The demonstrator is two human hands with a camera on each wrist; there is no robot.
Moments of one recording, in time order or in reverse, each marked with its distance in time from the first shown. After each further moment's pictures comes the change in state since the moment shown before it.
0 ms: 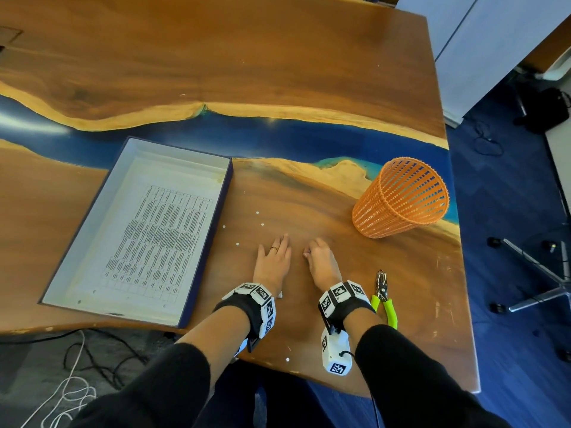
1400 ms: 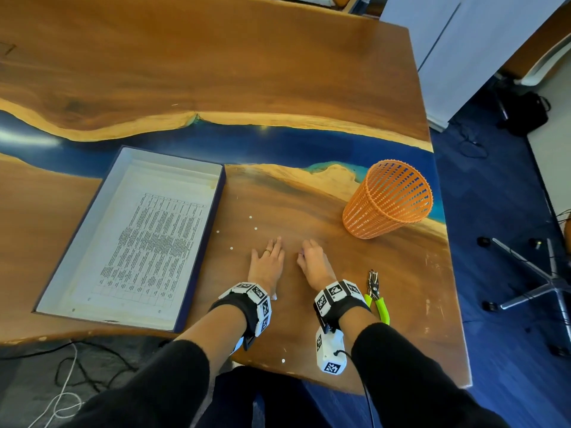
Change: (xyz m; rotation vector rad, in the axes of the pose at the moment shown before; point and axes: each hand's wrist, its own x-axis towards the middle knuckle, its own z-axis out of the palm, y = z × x) left_hand 0.000 0.000 -0.005 -0.028 -0.028 0.004; right_hand -0.007 -0.010 -0.016 0.018 -0.058 0.010
